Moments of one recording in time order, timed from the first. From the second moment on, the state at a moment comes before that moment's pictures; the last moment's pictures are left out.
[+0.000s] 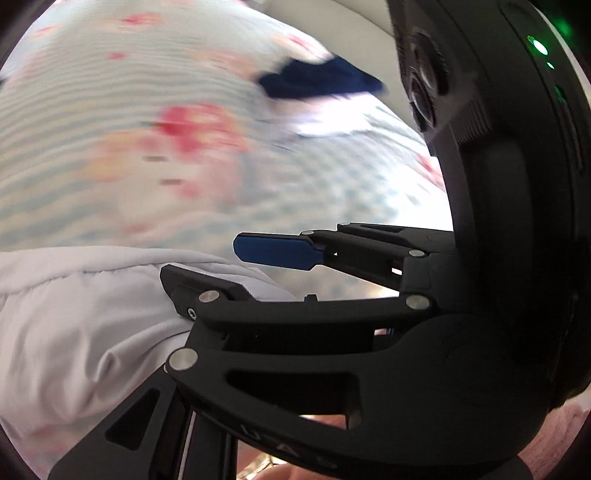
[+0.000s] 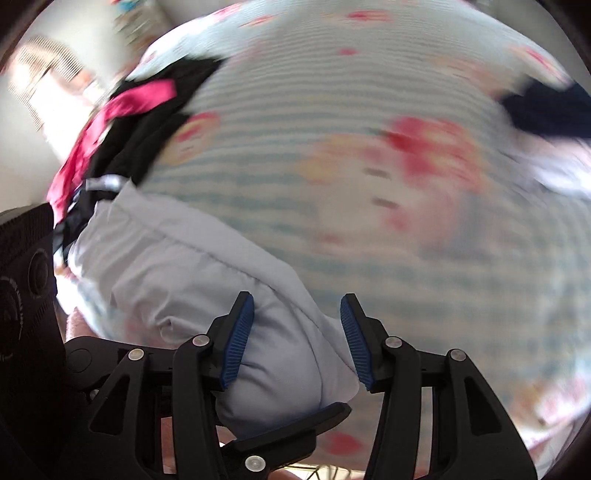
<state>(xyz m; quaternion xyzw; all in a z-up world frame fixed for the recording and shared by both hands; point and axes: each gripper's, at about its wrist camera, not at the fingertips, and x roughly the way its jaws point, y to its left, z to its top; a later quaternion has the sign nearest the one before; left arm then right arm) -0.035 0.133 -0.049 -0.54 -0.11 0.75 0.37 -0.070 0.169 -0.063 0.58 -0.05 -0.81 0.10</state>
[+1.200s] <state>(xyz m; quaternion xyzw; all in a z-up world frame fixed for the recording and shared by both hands) -0.027 -0.066 -0.030 -0.48 -0.20 0.85 0.13 -0.027 0.207 -0.047 0.51 -0.01 -0.86 0.09</state>
